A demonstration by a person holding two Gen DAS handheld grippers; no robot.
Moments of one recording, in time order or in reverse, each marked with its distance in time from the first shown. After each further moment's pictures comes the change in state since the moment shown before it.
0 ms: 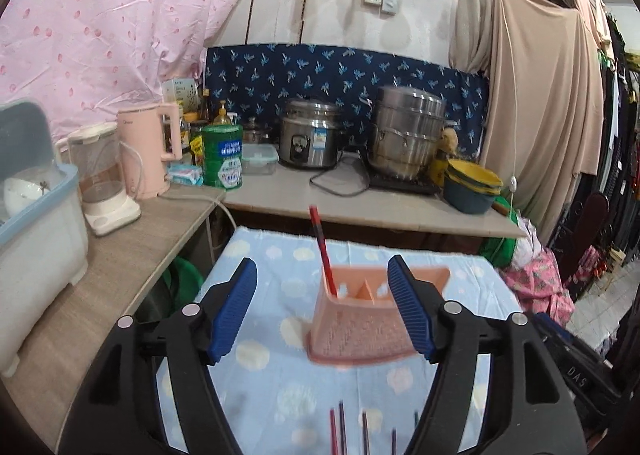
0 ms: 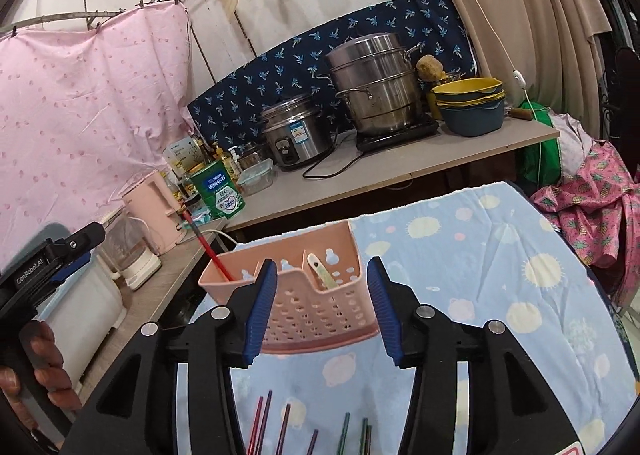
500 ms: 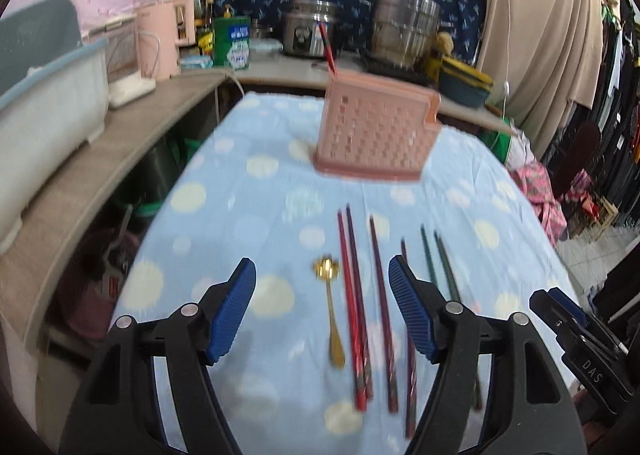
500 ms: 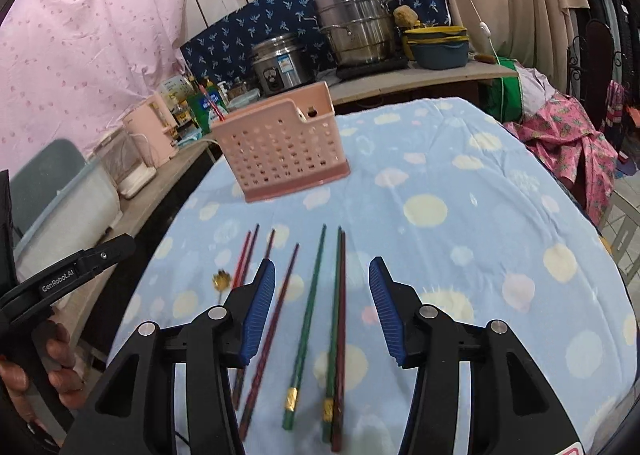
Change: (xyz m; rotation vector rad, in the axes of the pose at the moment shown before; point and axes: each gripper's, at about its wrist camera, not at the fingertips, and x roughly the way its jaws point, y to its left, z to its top) left arm -0.063 0.013 -0.156 -0.001 0.306 -0.007; right arm -0.098 -0.002 -0.149 -0.033 0.200 -0.100
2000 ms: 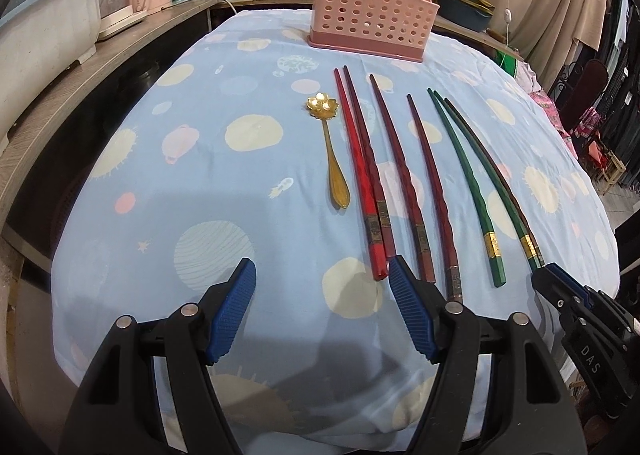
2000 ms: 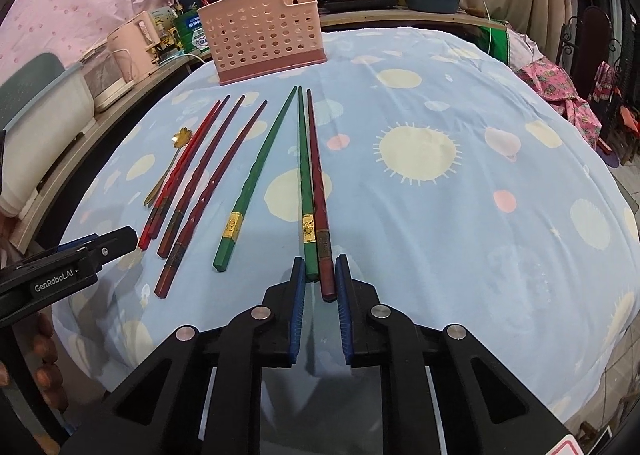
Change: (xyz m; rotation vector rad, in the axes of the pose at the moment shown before) left arm 0.032 -0.009 -0.104 0.046 0.184 0.022; right arm 0.015 -0.007 -0.095 -0.066 0.154 -0.083
